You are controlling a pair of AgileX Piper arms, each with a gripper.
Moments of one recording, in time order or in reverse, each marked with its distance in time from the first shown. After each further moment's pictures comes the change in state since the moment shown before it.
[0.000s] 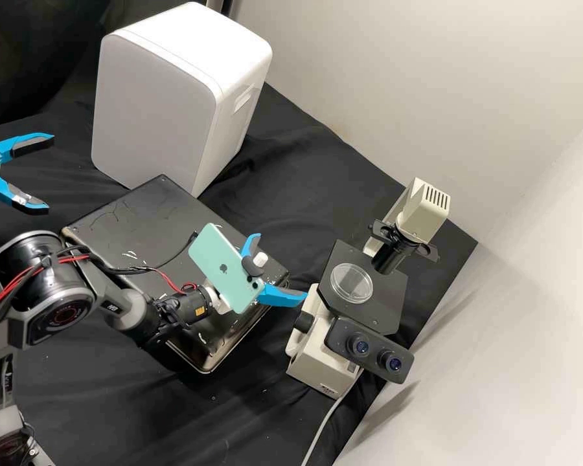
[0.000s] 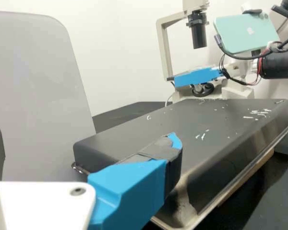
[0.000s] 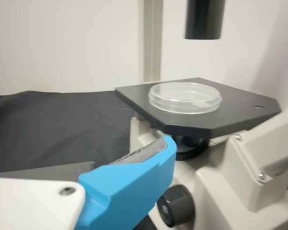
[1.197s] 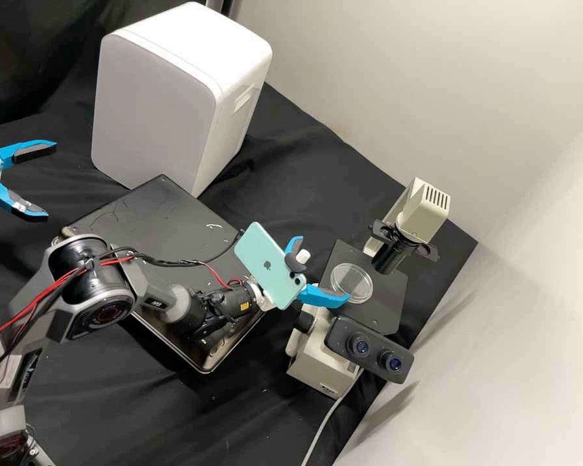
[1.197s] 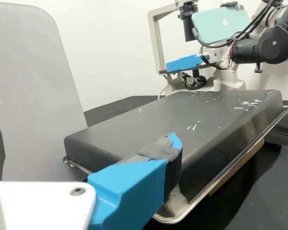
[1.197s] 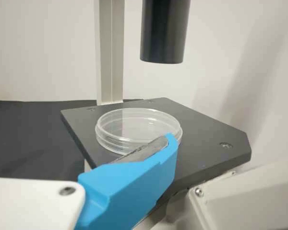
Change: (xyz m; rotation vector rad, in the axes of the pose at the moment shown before) left arm 0.002 -0.005 0.002 0.006 -0.022 -0.030; right arm 0.068 0.027 0.013 -0.048 -0.041 0.069
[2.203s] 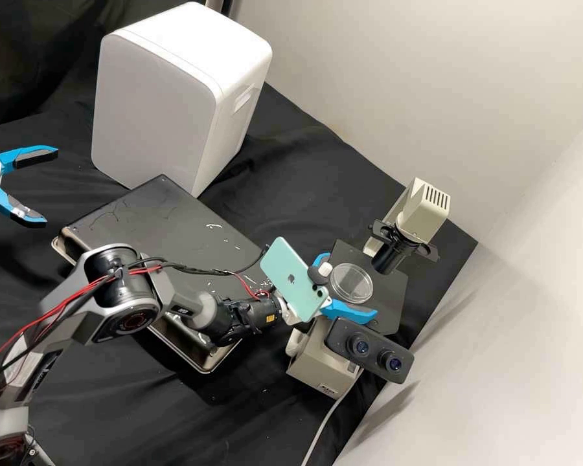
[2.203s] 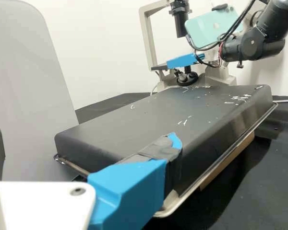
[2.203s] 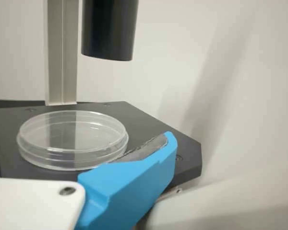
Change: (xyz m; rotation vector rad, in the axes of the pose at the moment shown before) left arm 0.001 -0.003 0.002 0.006 -0.028 -0.018; right arm 0.038 0.017 0.033 -0.064 -0.110 0.036
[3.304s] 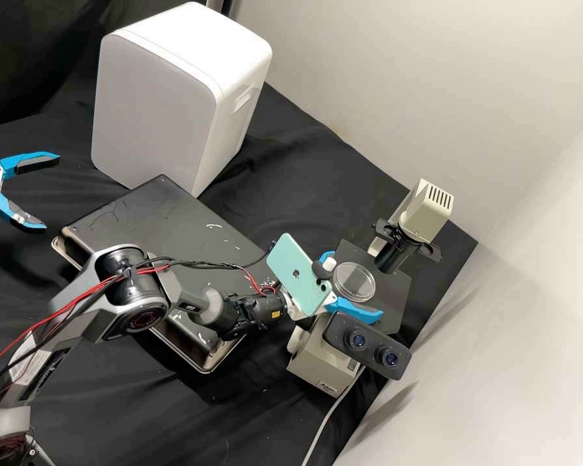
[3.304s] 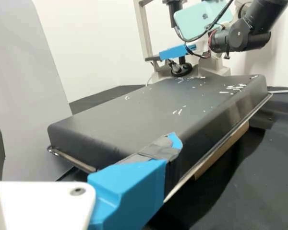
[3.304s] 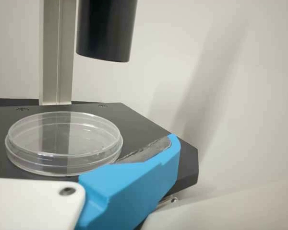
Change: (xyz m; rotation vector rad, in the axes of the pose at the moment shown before) left arm 0.002 -0.006 0.000 -0.003 -0.013 -0.037; right arm 0.016 -0.005 -0.002 -0.044 -0.008 0.026
